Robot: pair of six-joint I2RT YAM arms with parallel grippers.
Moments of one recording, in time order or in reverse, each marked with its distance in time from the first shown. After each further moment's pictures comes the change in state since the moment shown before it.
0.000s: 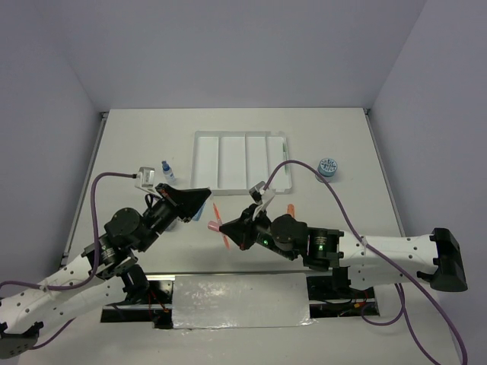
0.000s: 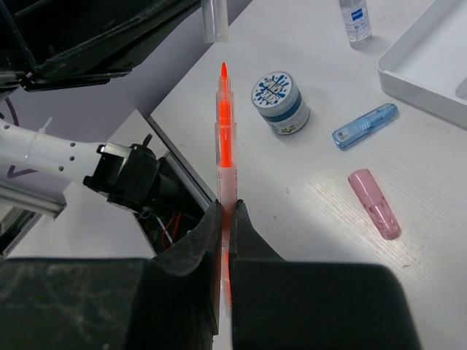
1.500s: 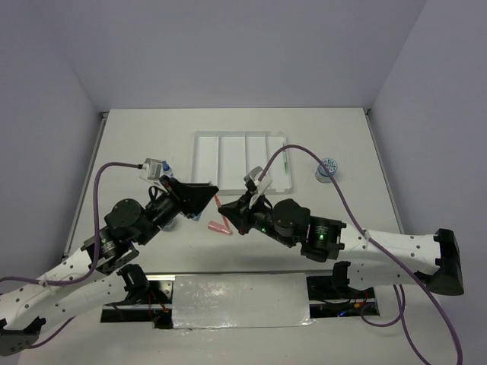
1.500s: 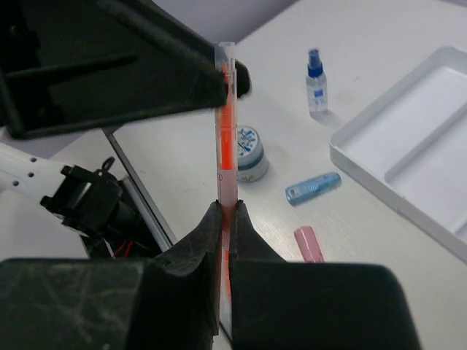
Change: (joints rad) left arm 0.013 0.090 0.094 0.000 0.079 0.074; right arm -0.075 0.034 0.135 -0.043 -0.021 -0.270
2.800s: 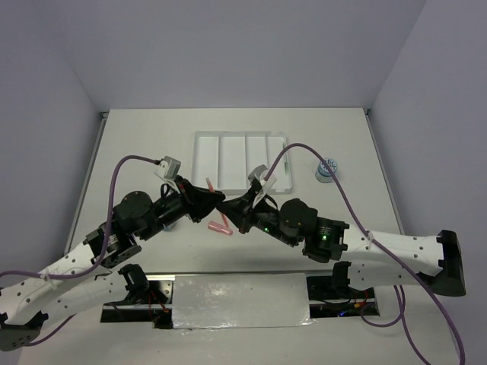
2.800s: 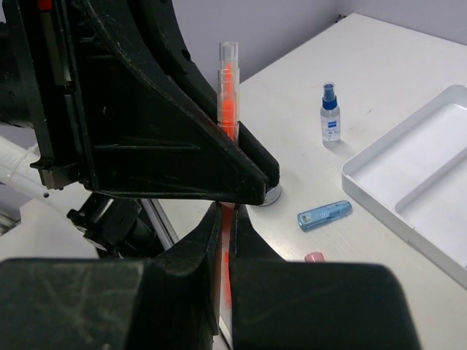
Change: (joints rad) left arm -0.006 0.064 0.093 -0.134 0.157 0.077; right arm -0.003 -0.019 -0.011 0.110 -0.051 -0.048
